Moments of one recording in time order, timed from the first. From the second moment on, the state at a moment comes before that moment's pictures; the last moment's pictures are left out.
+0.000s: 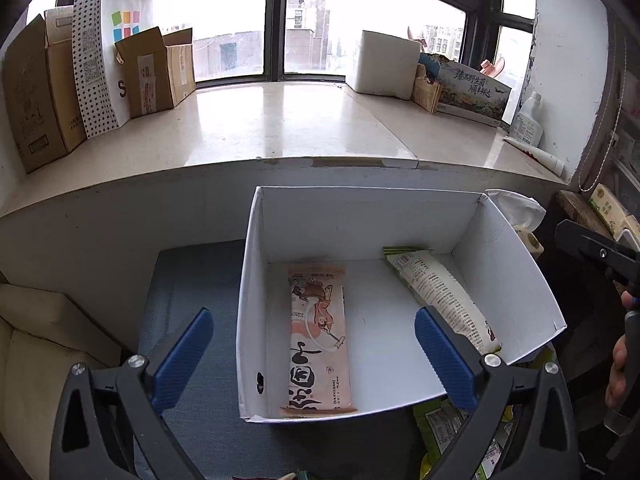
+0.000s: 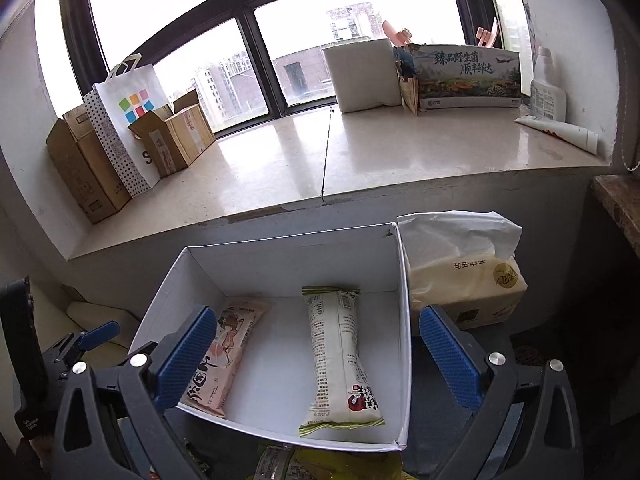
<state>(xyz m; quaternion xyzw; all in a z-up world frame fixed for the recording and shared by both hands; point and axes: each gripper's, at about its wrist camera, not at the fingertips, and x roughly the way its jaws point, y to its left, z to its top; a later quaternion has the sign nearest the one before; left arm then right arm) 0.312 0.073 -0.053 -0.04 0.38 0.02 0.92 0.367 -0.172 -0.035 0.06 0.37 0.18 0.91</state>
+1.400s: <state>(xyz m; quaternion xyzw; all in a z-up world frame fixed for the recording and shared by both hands) 0.032 0.062 -0.045 -0.08 0.33 0.03 0.94 0.255 -0.220 -0.131 0.05 0.40 0.21 0.89</state>
